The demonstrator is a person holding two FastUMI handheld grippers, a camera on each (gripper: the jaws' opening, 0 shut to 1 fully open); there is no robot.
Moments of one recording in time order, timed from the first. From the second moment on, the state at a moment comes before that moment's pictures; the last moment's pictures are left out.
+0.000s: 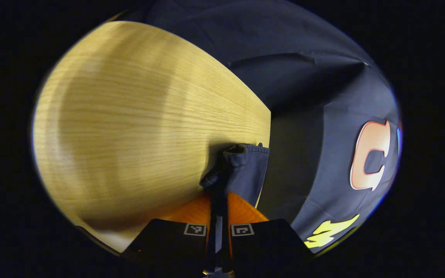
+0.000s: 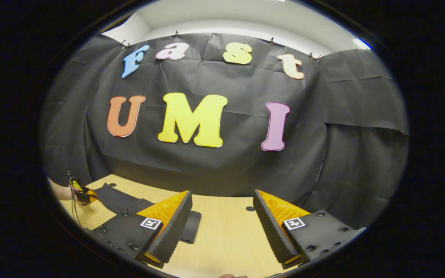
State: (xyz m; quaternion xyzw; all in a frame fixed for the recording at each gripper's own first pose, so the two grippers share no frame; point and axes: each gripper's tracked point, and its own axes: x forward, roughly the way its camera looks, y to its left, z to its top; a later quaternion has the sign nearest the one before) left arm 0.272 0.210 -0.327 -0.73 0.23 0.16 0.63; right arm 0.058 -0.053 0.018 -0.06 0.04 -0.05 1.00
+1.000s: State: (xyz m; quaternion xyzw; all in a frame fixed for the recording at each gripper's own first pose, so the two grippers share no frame) left arm 0.288 0.087 -0.116 -0.50 0.13 -0.01 0.86; right arm 0.030 -0.097 0.014 -0.04 0.04 -0.06 1.00
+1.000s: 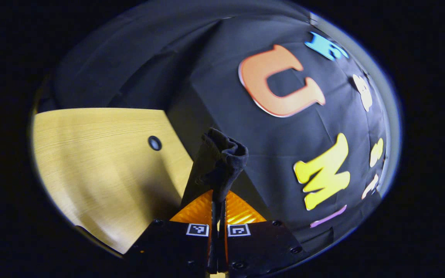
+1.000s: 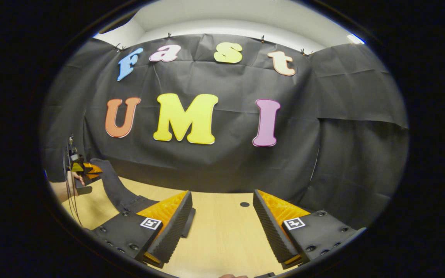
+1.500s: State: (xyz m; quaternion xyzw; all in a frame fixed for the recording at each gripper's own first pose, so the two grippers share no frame) left arm 0.286 -0.089 -0.092 -0.34 0.14 -0.10 0.93; right arm -0.004 -0.168 0.019 -0.03 0.05 -0.10 0.99
